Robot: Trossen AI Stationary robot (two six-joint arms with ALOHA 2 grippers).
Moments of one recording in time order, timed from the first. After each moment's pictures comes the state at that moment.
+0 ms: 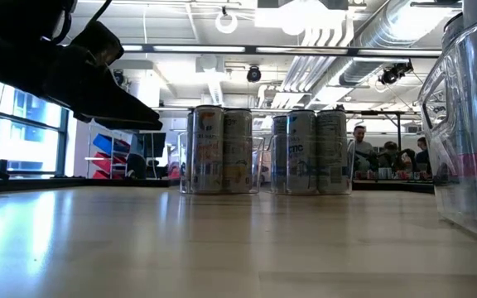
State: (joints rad) left arm -0.31 1.33 0.25 0.70 -0.51 -0.17; right arm 1.14 2.04 1.59 -1.43 0.91 1.89
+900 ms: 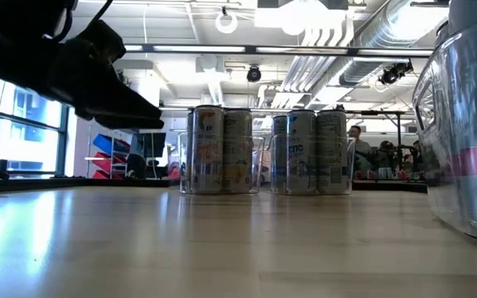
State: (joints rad) left arm -0.31 1.33 0.26 0.70 -0.50 -0.22; right arm 1.13 2.04 1.52 -1.46 0.93 2.09
